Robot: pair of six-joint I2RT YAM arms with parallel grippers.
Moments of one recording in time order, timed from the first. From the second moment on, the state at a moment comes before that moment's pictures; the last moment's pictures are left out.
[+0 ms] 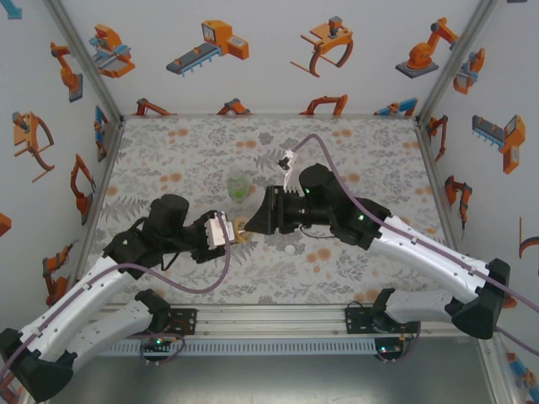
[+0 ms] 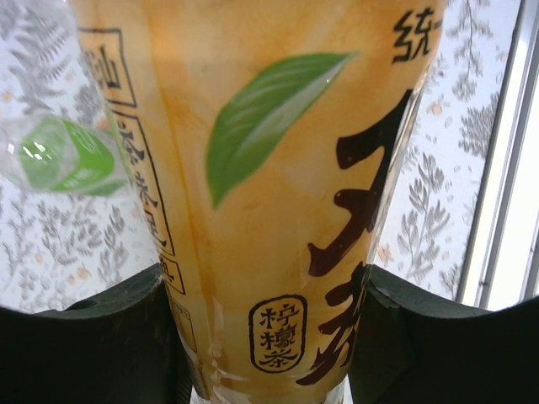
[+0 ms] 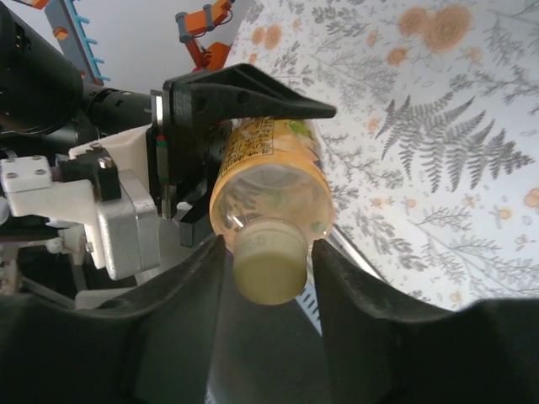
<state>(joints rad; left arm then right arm) -0.71 0.79 0.77 -0.64 0.38 0.68 0.97 1.20 1.16 -0.40 -0.30 0.79</state>
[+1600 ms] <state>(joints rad) -0.71 0.80 0.77 -0.57 0.47 0.68 0.98 1.24 1.47 -0.76 -0.54 -0.85</state>
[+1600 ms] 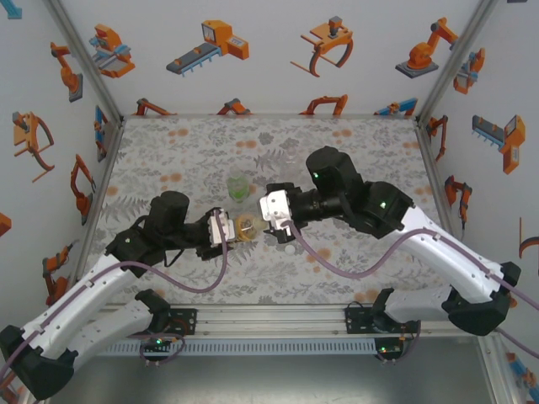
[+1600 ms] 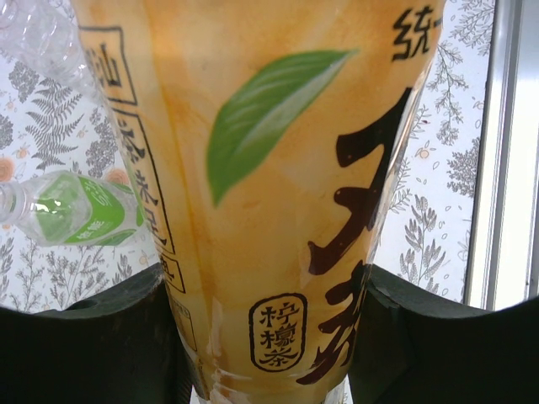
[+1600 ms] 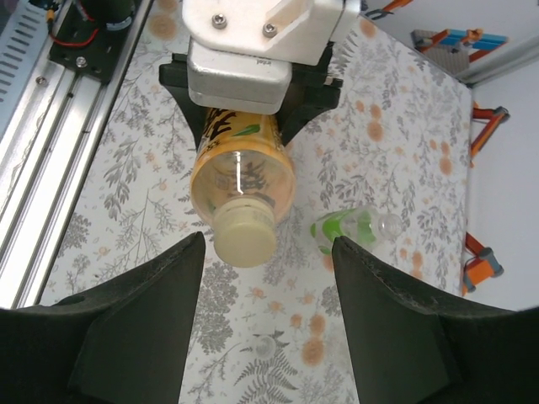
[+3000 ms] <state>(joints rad) -0.71 0.78 0.77 -0.60 0.48 0.68 0.99 1.18 1.31 -0.56 -0.52 -0.36</state>
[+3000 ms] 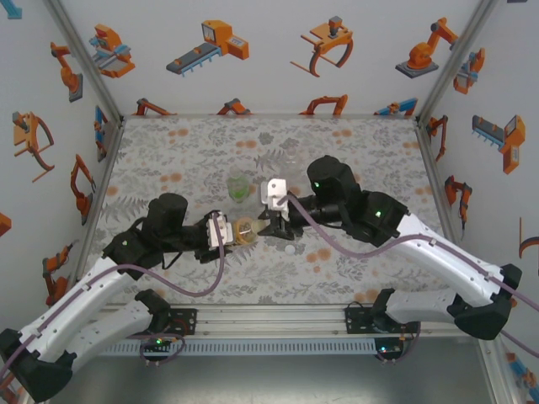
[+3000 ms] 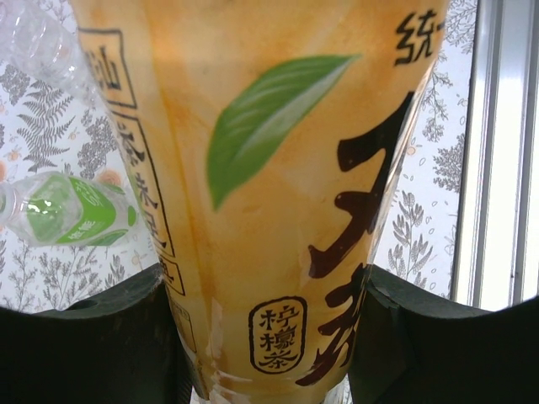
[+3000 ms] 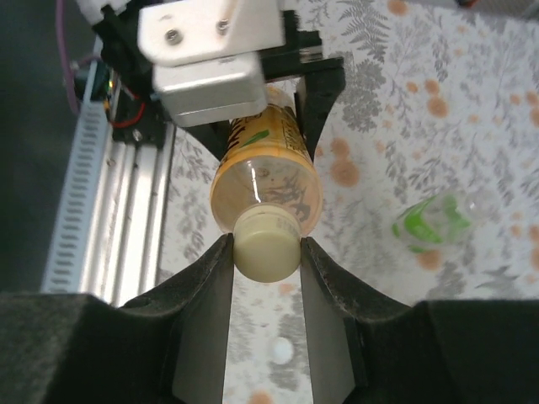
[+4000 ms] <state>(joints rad) -0.71 0.77 0.77 -0.58 0.40 0.65 1.00 1.14 1.20 -0.41 -0.19 0.71</state>
